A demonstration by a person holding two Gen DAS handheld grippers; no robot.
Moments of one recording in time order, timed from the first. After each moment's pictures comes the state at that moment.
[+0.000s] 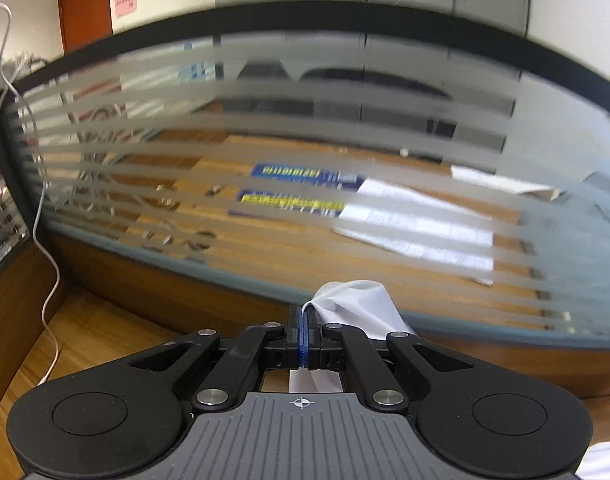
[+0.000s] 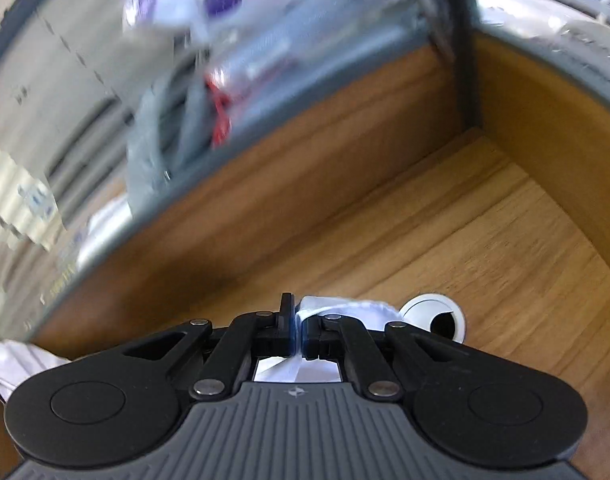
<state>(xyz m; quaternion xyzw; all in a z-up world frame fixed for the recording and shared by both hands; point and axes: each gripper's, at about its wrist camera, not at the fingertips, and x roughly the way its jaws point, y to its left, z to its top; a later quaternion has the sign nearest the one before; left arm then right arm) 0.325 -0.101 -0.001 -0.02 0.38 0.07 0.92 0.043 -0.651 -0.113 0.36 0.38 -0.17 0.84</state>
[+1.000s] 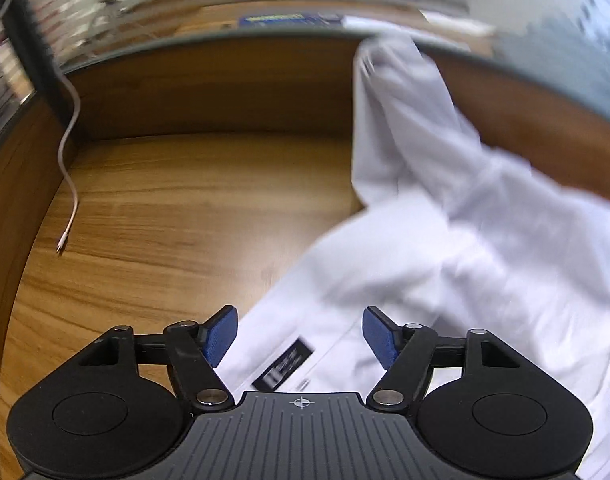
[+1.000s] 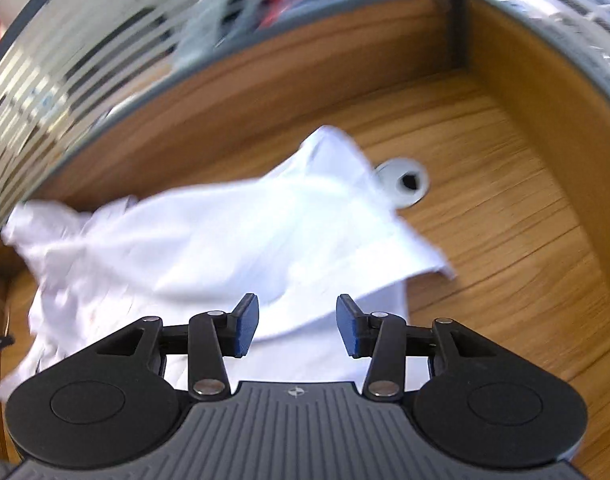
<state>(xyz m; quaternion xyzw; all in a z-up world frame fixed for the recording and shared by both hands) 0.180 -0.018 -0.100 0.05 0.52 -0.02 0.85 -0.065 -0.565 -0.098 0.28 0.46 -0.11 0.84</state>
